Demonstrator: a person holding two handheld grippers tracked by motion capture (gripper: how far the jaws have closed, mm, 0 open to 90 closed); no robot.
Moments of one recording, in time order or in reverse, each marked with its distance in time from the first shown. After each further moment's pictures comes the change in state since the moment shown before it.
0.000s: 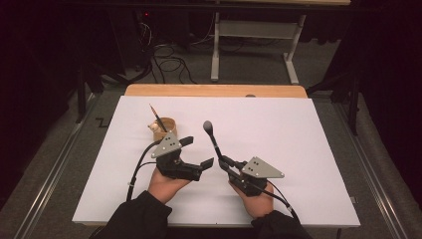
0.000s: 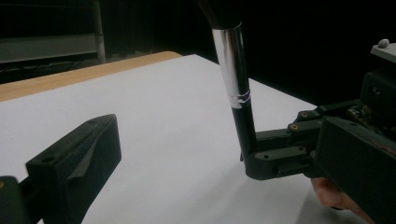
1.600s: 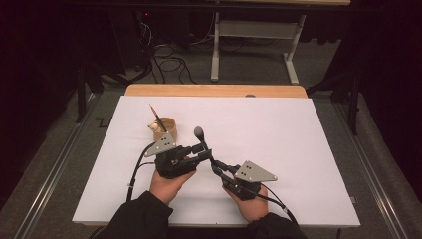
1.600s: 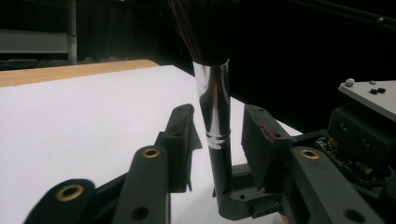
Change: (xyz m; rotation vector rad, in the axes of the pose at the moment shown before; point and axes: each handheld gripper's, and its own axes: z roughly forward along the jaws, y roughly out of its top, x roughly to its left) left arm 0.004 -0.005 -0.004 -0.067 -0.106 -0.105; right arm 0.015 -0.003 0.007 0.005 0.056 -0.016
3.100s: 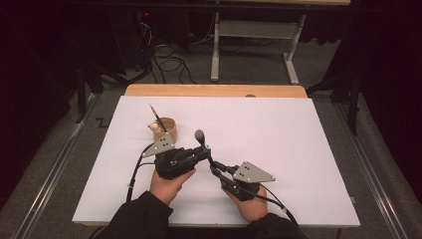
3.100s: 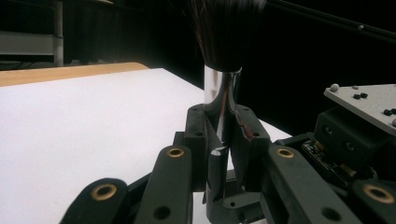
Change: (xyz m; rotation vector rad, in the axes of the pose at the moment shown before) left arm 0.003 -0.003 -0.001 -0.017 -0.049 -0.012; right arm 0.001 -0.001 0.002 0.011 0.014 -0.015
